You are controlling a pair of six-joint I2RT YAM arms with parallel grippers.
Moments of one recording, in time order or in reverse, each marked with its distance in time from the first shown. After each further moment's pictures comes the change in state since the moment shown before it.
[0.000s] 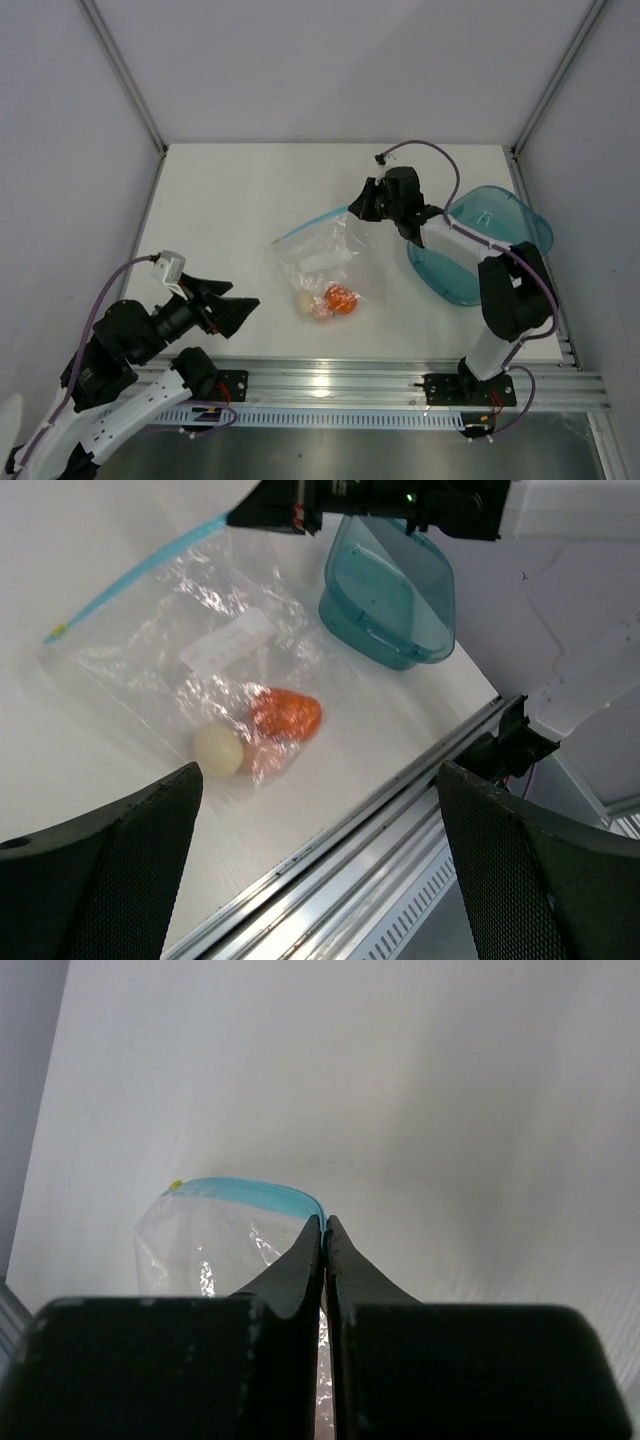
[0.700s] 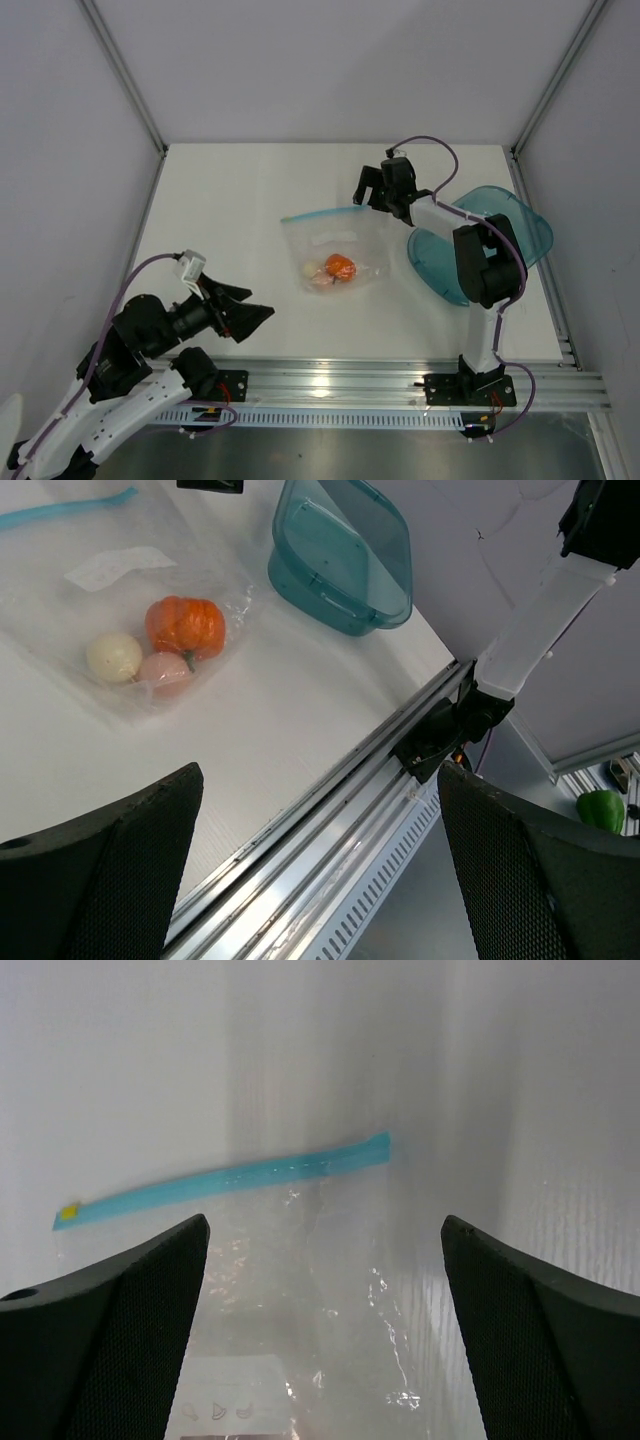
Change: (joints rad) left arm 0.000 0.017 -0.093 0.081 0.149 -0.071; right arm -0.078 0.307 0.251 -0.117 0.261 0.031
